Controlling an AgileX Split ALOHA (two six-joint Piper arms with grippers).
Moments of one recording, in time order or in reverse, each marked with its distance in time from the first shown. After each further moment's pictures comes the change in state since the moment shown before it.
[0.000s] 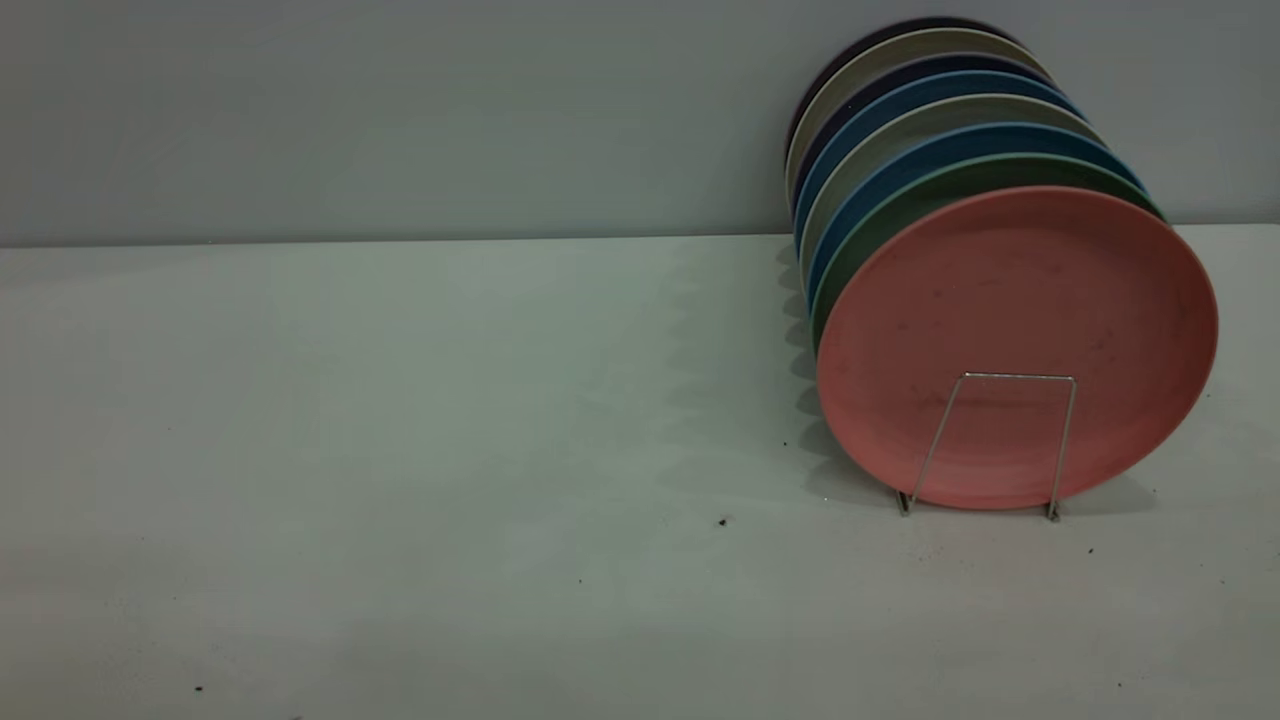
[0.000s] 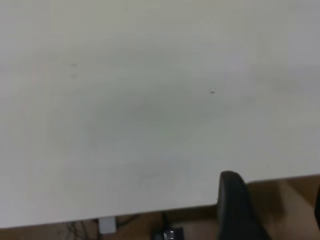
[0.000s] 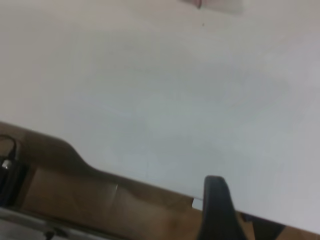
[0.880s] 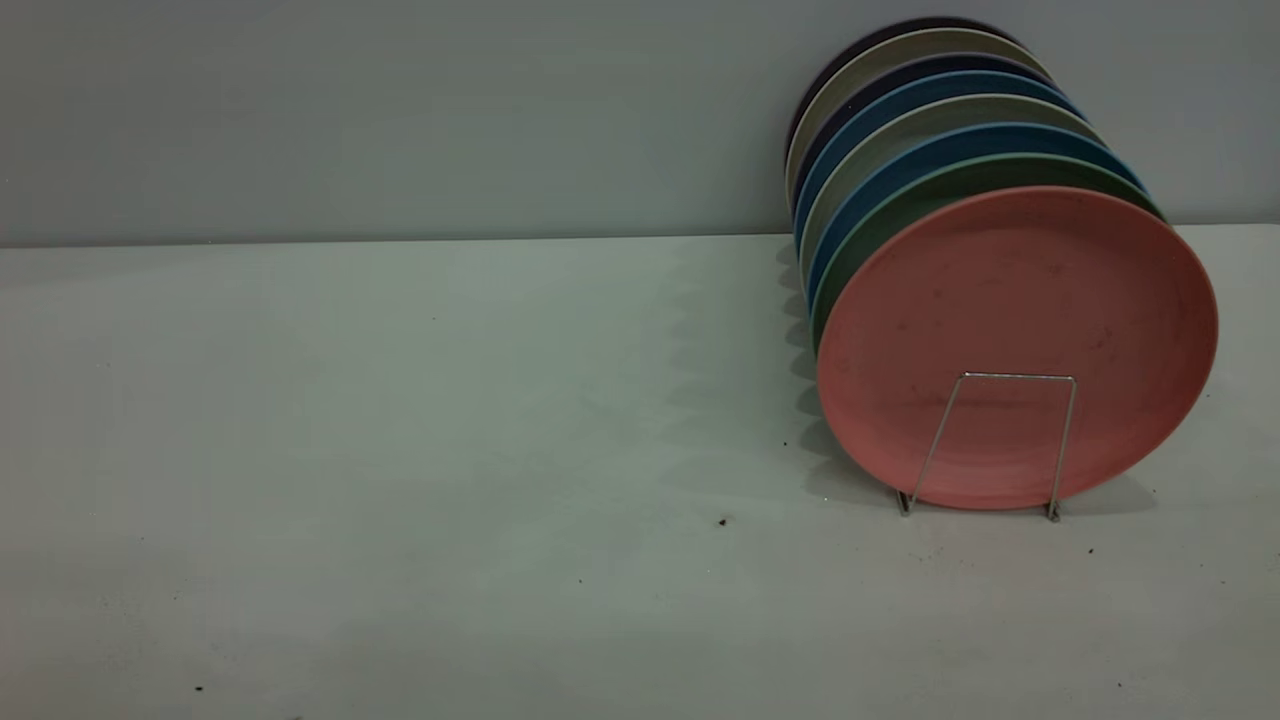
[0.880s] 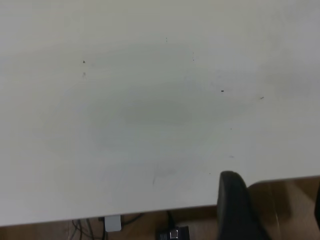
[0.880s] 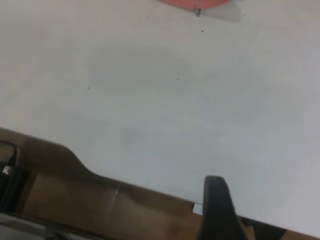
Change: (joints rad) left arm 0.000 -0.001 0.009 0.016 -0.004 -0.006; right arm 0.000 -0.005 0.000 0.004 -0.006 0.004
